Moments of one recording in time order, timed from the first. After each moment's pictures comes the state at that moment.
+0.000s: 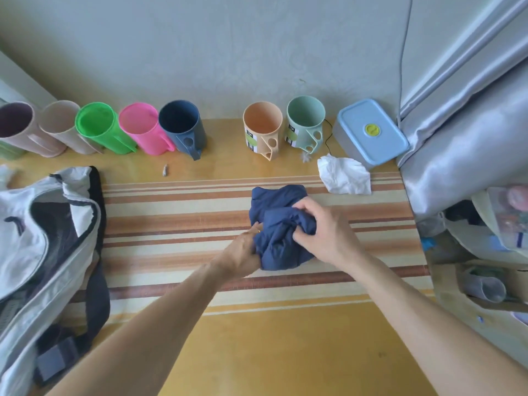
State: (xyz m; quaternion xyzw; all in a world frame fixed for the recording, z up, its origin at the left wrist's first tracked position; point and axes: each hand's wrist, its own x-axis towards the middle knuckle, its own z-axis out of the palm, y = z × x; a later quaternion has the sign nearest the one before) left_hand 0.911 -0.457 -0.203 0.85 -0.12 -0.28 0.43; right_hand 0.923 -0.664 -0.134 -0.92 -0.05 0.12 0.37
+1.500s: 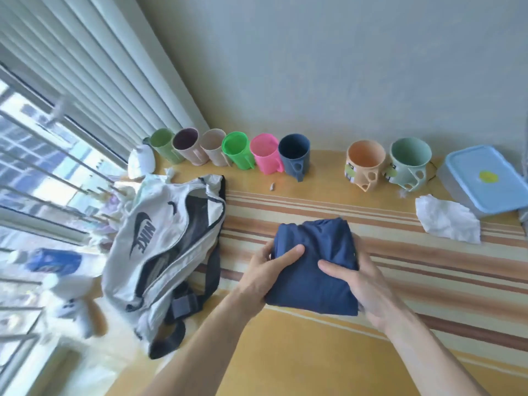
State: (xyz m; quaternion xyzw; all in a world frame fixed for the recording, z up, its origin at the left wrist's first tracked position) left_hand 0.839 -0.375 -0.085 0.60 0.29 -0.21 0.71; right_hand 0.874 -0.573 -0.085 -0.62 0.09 0.33 0.70
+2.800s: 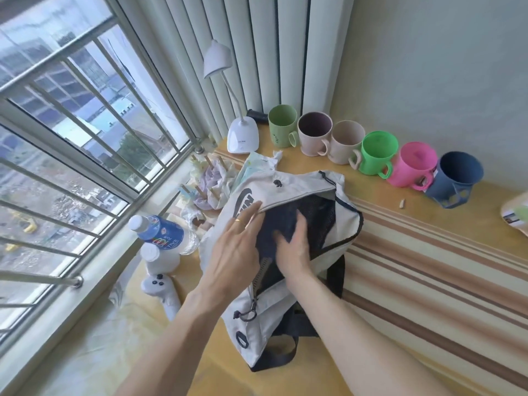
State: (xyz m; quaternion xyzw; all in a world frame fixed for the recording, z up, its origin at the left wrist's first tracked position) left_hand 0.759 -0.032 -0.082 0.97 0.14 0.02 0.21; right_hand 0.831 -0.134 -0.128 -0.71 0.07 0.29 0.63
